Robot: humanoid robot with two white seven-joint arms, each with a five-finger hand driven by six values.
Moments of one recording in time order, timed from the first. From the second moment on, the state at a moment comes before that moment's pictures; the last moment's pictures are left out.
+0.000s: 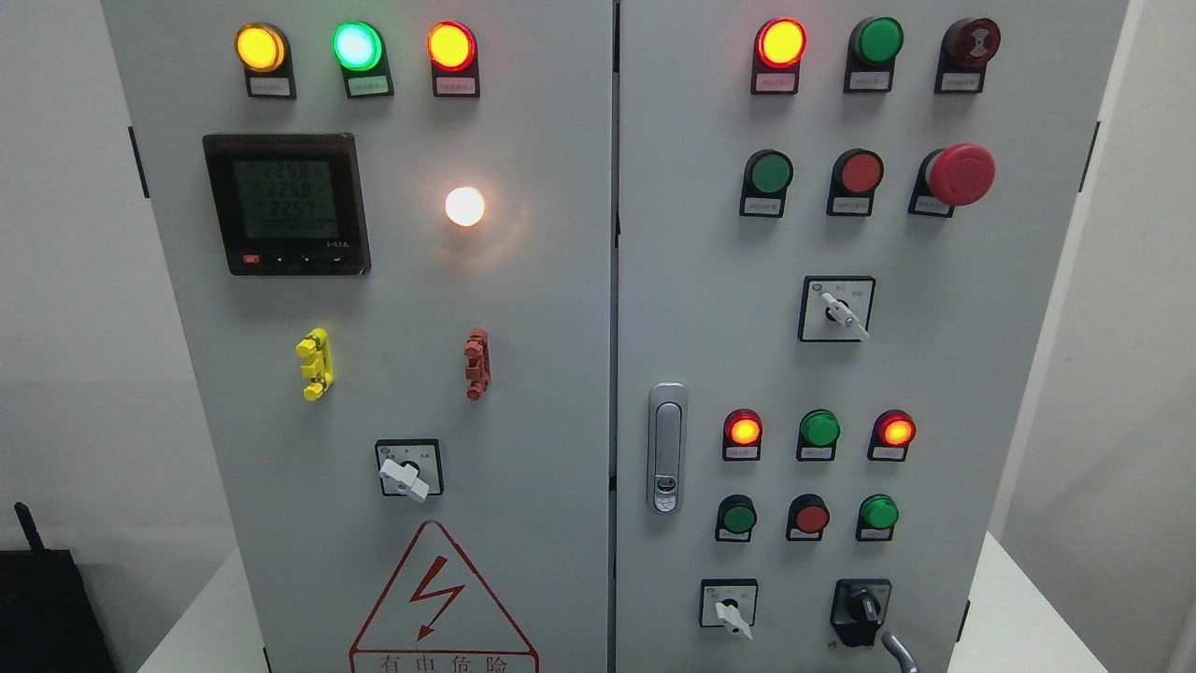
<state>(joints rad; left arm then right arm) 0.05 -0.07 -0.01 -0.11 0.03 -0.03 -0.03 0.05 0.04 -0.02 -1.67 -0.12 -0.27 0.03</state>
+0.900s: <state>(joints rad) 0.05 -0.07 -0.01 -0.11 0.03 -0.03 -0.03 0.05 0.04 0.00 -1.67 -0.12 -0.27 0.04</state>
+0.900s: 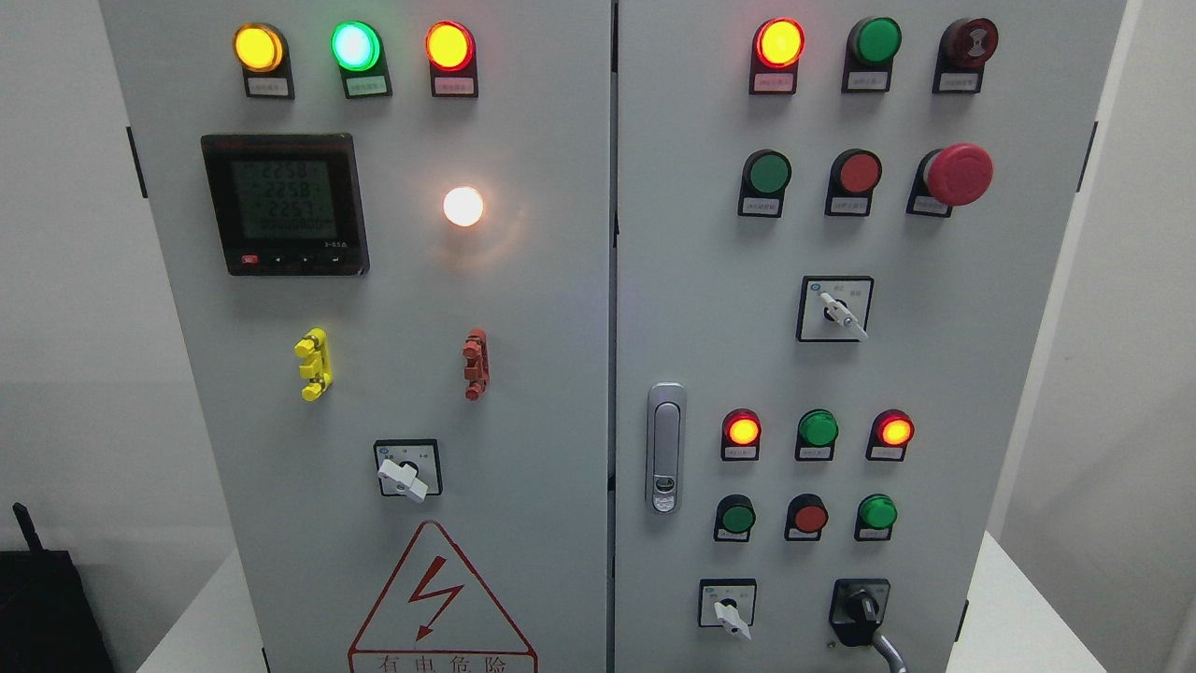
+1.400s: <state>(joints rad) 0.05 -0.07 -0.01 -0.11 0.03 -0.03 -0.03 0.04 0.04 0.01 -1.67 -0.12 -0.25 0.03</state>
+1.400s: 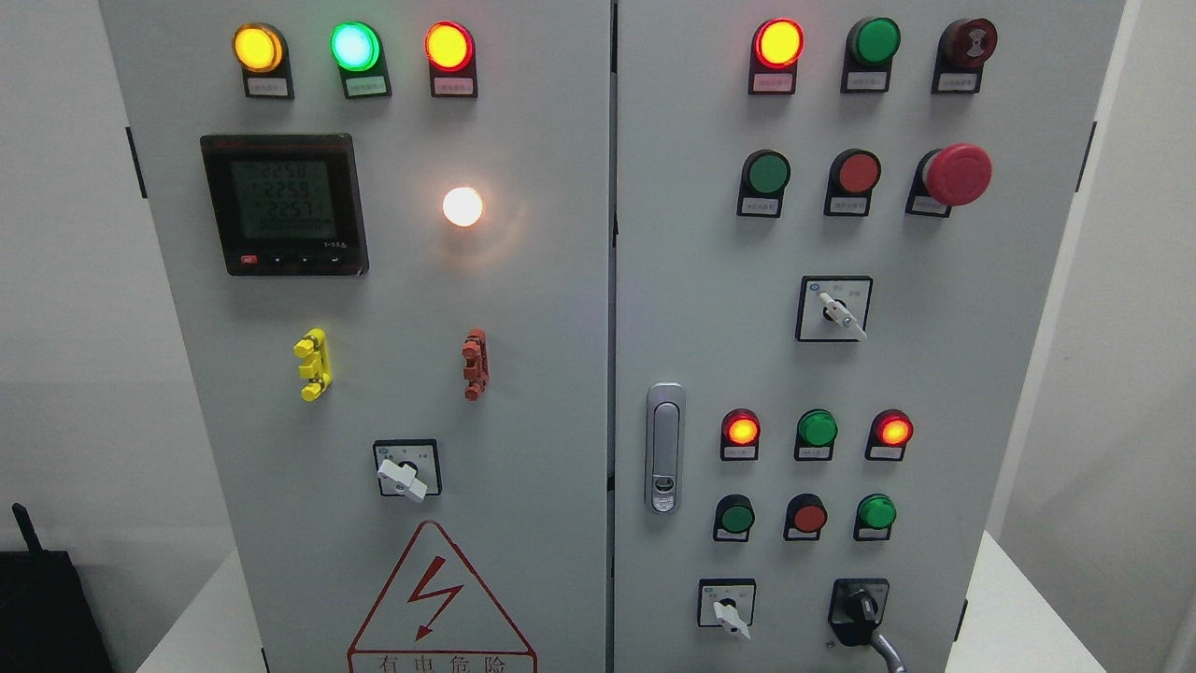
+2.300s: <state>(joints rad) 0.05 -0.07 -0.01 -0.11 0.03 -0.03 -0.03 0.04 0.04 0.03 -1.67 -0.12 -0.25 0.02</state>
